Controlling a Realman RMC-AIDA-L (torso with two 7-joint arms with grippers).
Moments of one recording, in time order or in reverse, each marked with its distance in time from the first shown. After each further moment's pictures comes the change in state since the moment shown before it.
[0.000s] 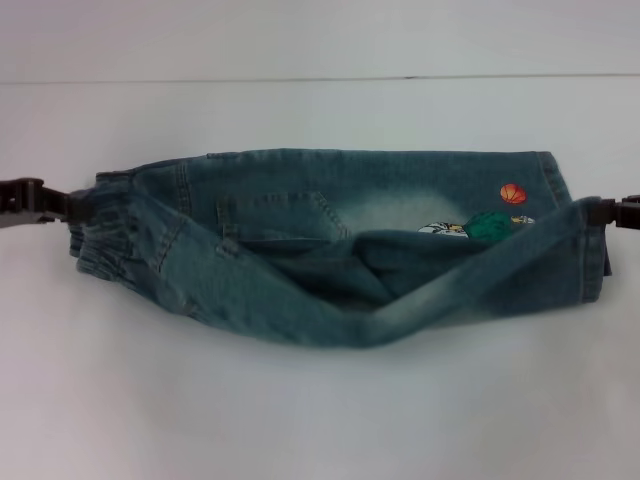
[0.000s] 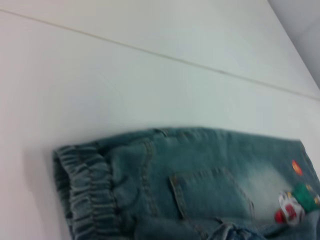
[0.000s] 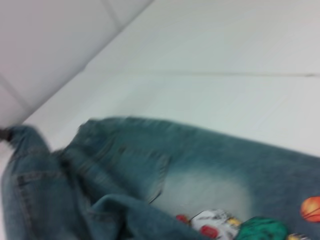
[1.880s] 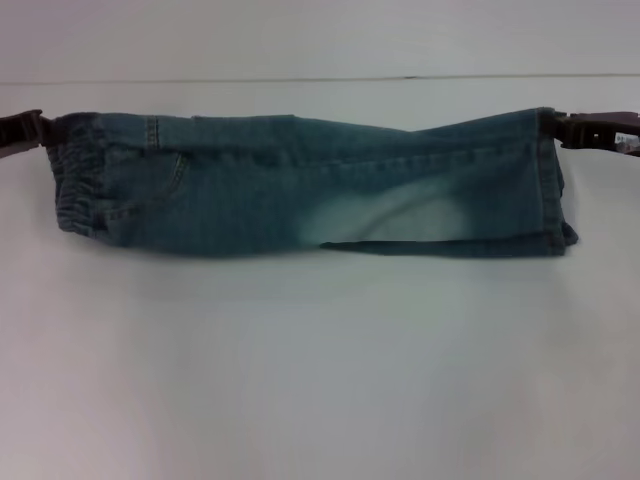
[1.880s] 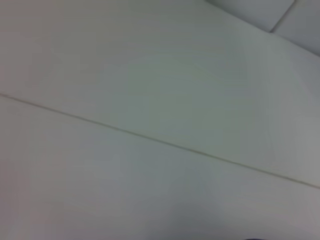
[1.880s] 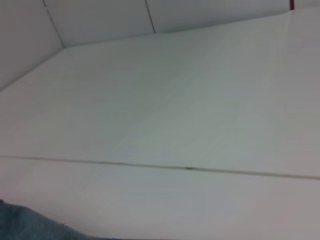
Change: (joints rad) left arm -0.031 -0.039 0.088 -0.164 -0.070 -0.618 -0.026; right arm 0.123 0.131 -0.021 0.156 0.156 0.672 -0.127
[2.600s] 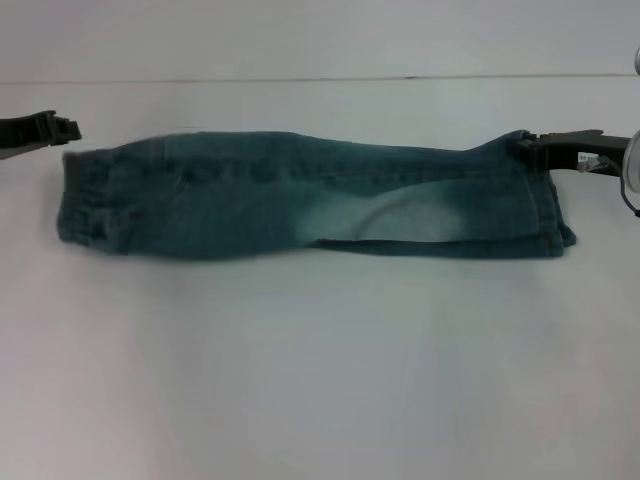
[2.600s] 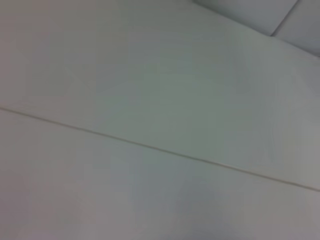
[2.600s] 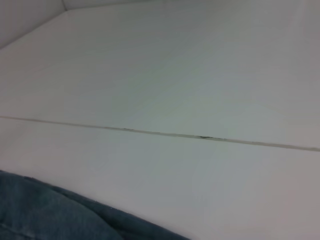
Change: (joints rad) left arm -0.002 -0.008 0.055 -0.032 -0.033 -0.077 0.023; right arm 0.023 0.020 -0.147 0.052 0.019 0.118 0.021
